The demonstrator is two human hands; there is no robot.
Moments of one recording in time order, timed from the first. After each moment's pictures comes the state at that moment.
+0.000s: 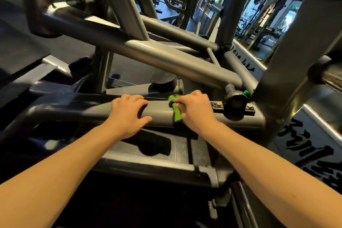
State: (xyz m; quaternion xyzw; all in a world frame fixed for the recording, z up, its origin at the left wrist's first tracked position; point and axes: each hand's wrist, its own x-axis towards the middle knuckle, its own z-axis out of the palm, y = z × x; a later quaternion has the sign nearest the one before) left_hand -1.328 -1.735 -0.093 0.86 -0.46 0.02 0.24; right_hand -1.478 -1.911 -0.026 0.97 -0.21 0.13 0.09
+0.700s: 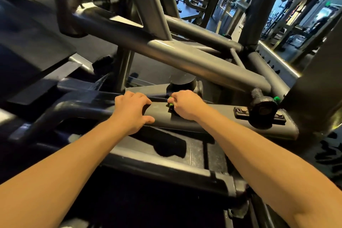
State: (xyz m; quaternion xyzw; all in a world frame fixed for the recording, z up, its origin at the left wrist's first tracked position) left_hand -1.309 -1.710 -0.082 0.90 -0.40 0.00 0.18; right_hand -1.388 -1.892 -0.033 0.98 -0.19 -0.06 0.00
